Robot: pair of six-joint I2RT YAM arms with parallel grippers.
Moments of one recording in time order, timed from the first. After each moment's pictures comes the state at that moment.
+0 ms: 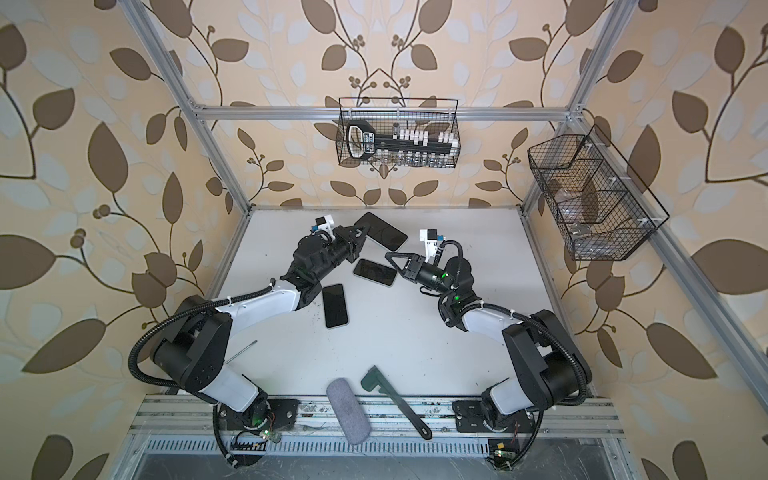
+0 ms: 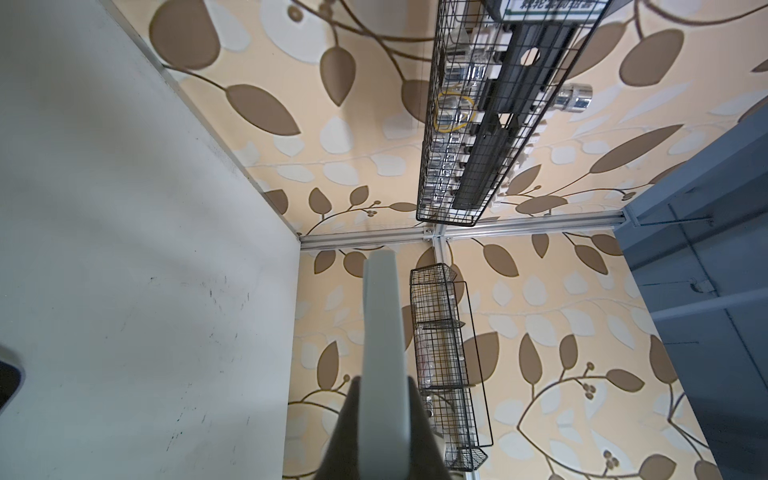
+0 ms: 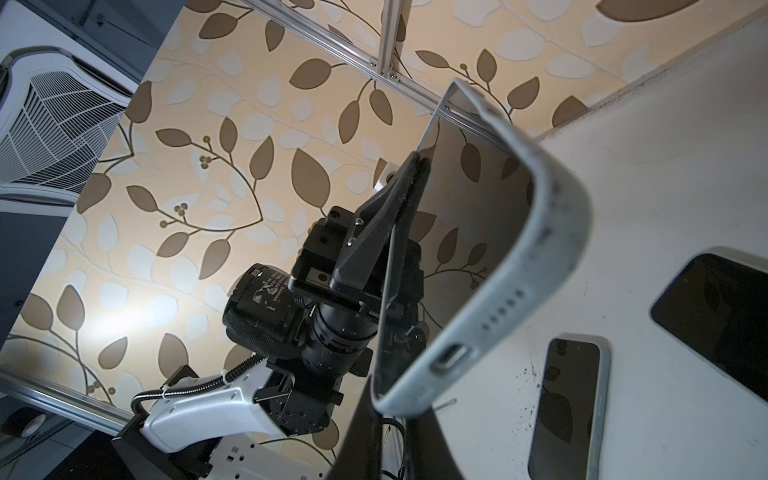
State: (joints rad) left arm -0.50 1.58 0.90 0.75 0.17 -1.50; right arm 0.40 1.49 0.62 1.02 -0.62 1.18
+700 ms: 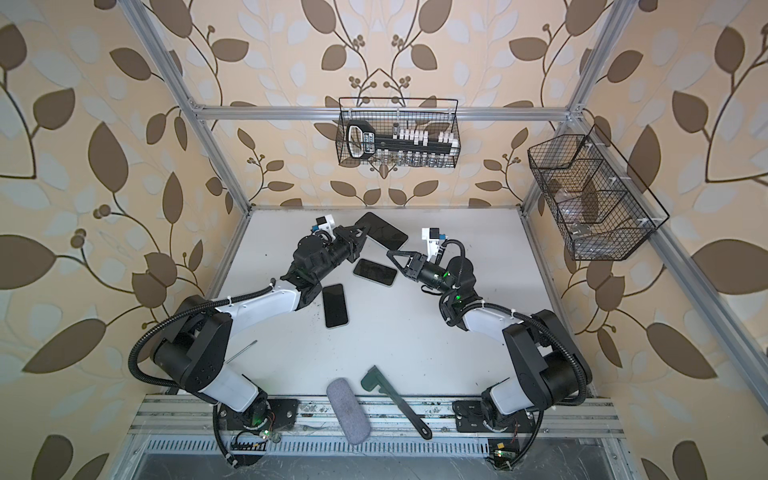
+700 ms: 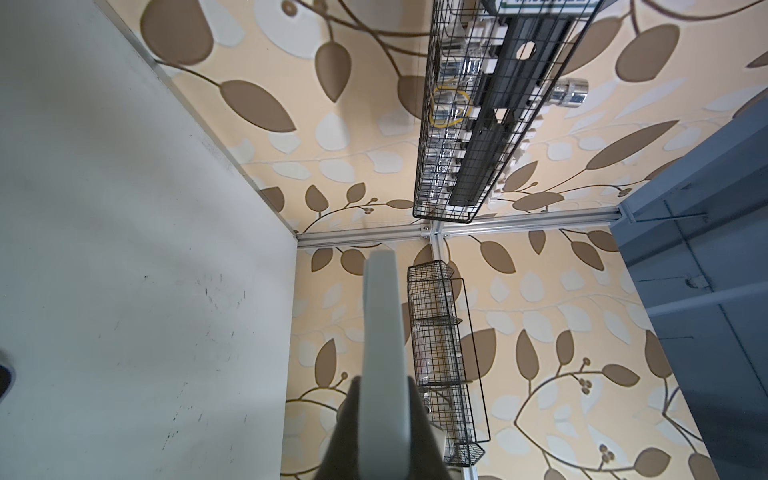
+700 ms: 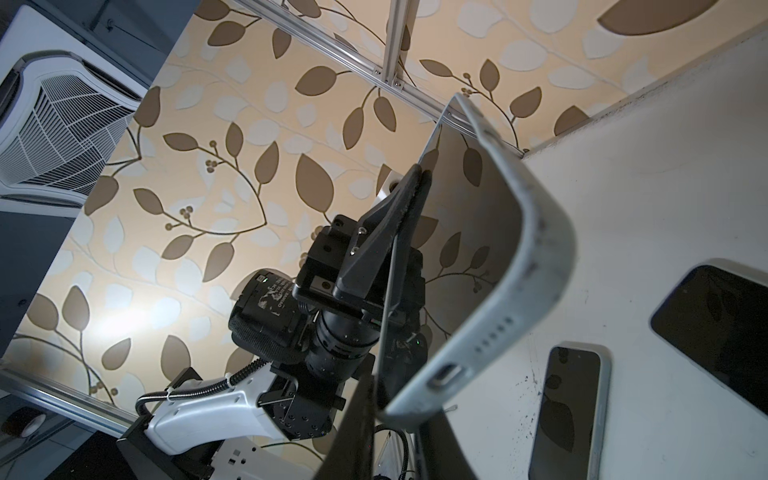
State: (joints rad) left arm -0.51 1.58 0.90 0.76 0.18 -1.50; right arm 0.39 1.49 0.62 1.04 -0.62 1.18
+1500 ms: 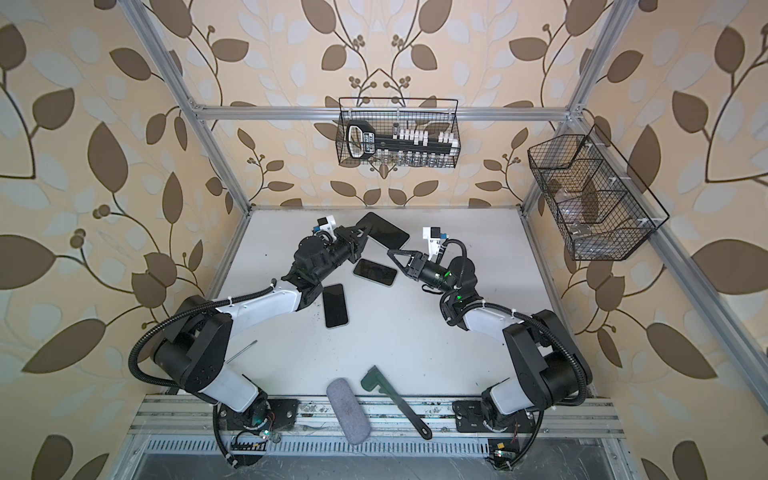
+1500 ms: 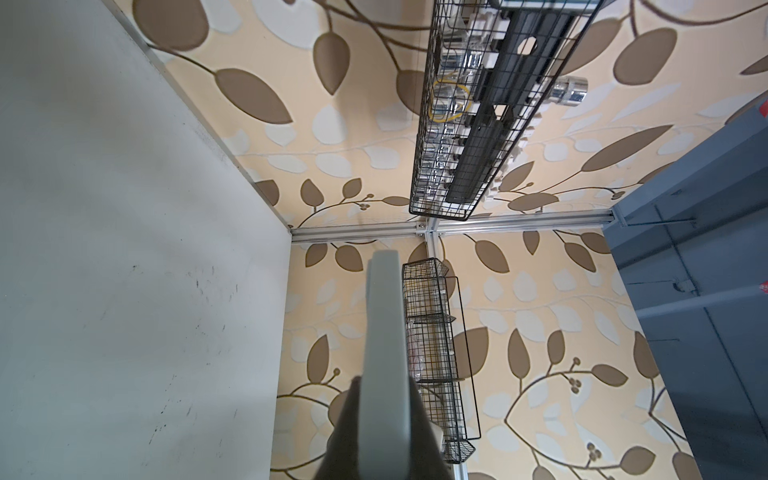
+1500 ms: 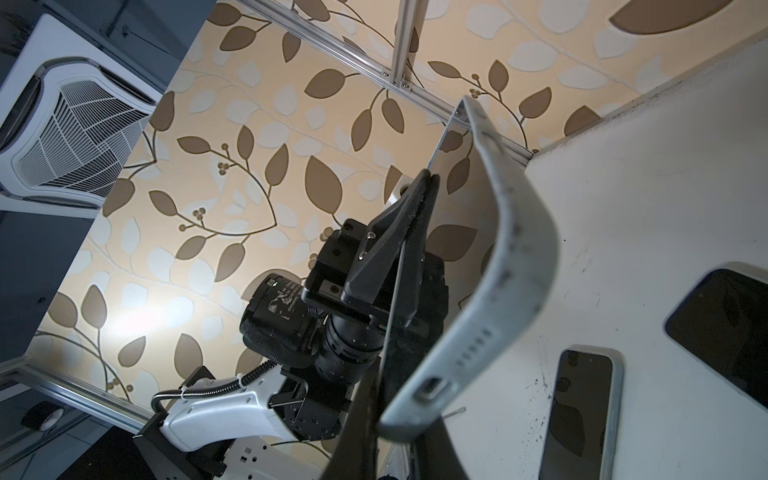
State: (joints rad) left arm -0.52 1.58 0.90 0.75 0.18 -1.55; right arm 0.38 1.49 0.62 1.06 -0.65 1.19
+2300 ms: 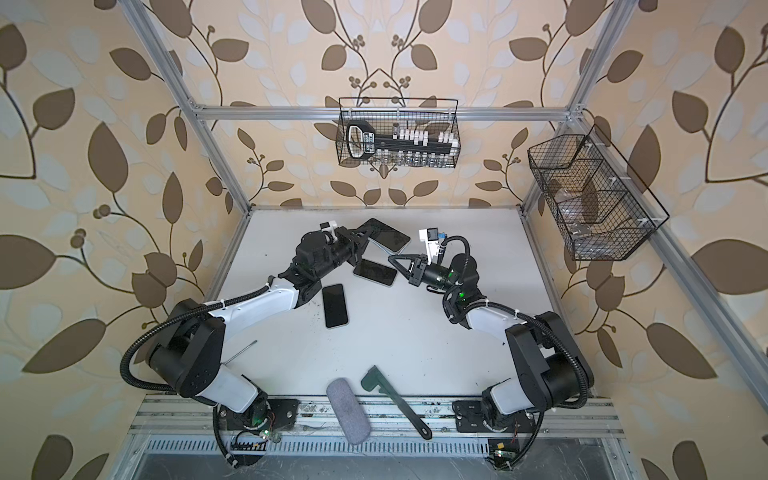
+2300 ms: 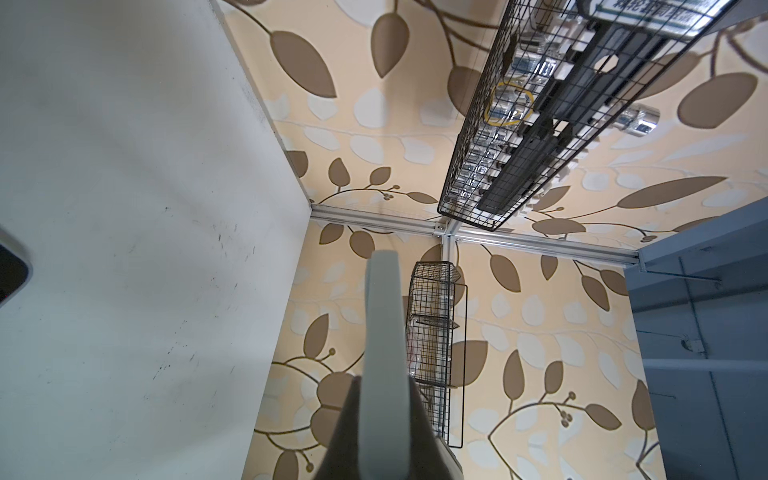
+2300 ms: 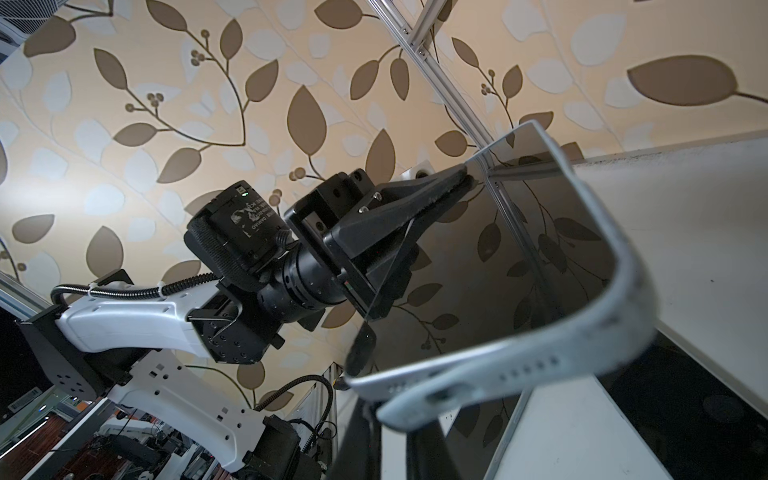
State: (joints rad) left arm -0.52 1.54 0.94 0.57 0.20 -1.67; right arm 0.35 1.48 0.63 0.97 -0.75 0.81
